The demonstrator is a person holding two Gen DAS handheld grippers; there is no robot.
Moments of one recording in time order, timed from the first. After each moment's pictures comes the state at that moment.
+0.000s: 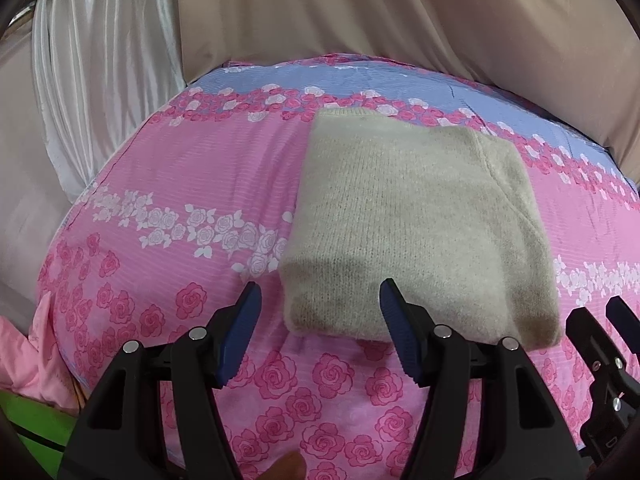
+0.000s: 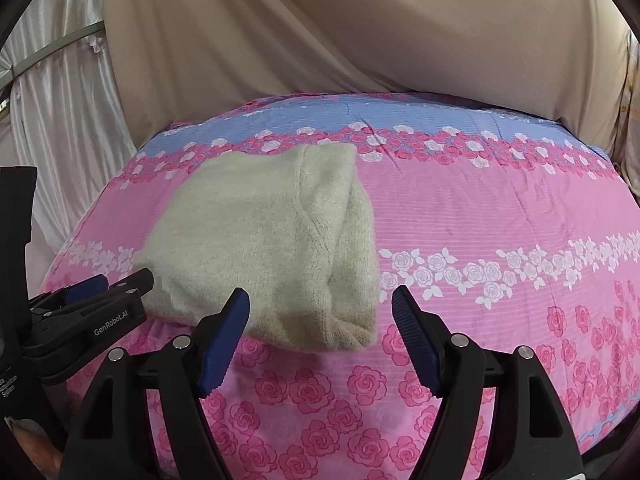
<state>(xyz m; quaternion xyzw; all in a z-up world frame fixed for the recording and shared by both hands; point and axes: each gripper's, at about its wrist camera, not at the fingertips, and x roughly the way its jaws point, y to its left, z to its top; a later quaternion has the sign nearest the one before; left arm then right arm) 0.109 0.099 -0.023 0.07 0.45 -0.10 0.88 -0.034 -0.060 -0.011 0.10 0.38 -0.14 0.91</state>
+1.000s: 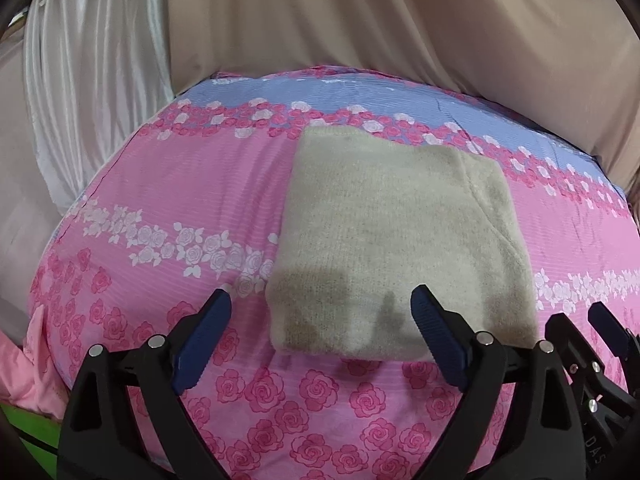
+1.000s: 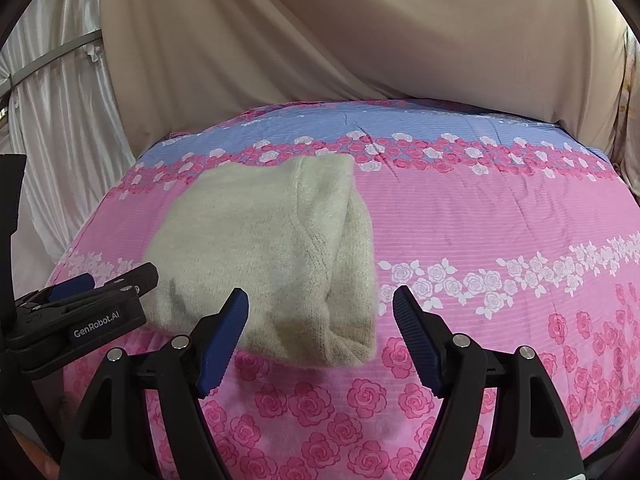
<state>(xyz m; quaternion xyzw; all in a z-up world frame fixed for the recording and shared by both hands) 0.114 0.093 -0.008 0.06 0.44 -0.12 0.89 -0.029 -0.063 -0.010 0.10 0.37 -0.14 0.91</state>
